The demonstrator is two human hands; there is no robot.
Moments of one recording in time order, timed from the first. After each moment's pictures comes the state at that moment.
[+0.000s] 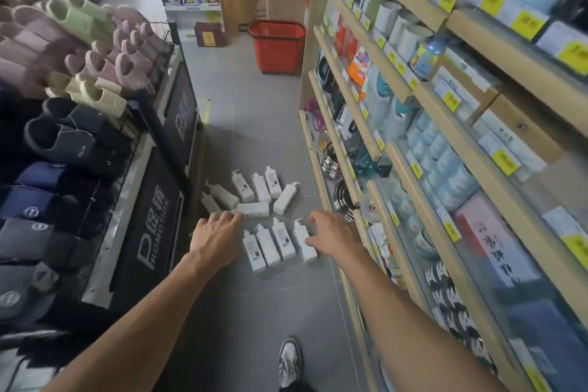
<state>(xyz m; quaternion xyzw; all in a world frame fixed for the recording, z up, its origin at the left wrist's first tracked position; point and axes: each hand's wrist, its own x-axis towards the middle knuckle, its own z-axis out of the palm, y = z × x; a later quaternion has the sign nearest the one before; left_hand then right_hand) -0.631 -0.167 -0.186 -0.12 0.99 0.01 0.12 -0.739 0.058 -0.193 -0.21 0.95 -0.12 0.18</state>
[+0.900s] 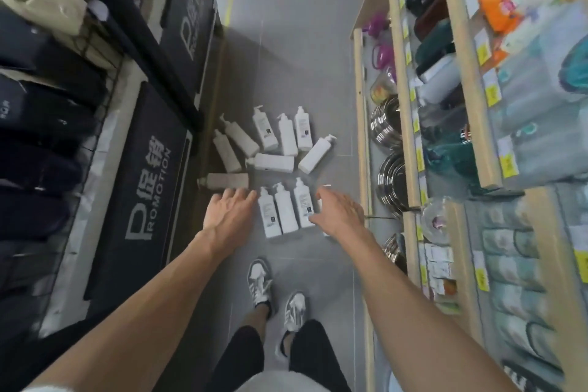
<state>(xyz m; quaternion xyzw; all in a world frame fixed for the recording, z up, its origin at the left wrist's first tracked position) -0.840 -0.327 -0.364 -0.17 0.96 0.08 0.23 -0.967 -0.141 -0.355 -0.20 0.92 -0.05 0.32</state>
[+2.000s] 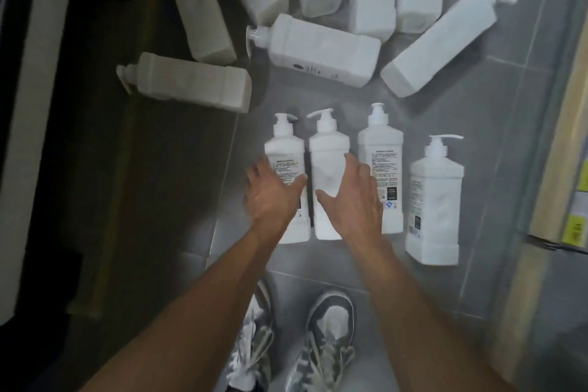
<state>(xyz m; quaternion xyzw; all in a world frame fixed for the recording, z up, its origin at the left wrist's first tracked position) -0.927 -0.321 -1.063 -0.57 0.72 0.35 0.17 -1.008 -0.212 -1.044 -0.16 0.92 -0.10 0.33</state>
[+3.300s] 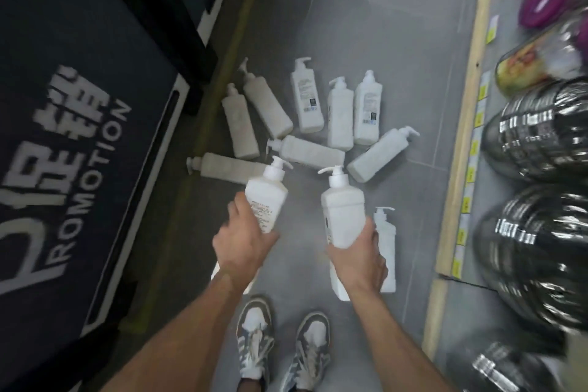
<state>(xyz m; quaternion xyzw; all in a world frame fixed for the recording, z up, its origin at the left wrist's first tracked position) -0.921 -0.395 -0.773 -0.52 0.80 0.26 0.15 -1.021 -0.233 -0.790 0.00 0.94 -0.15 0.29</state>
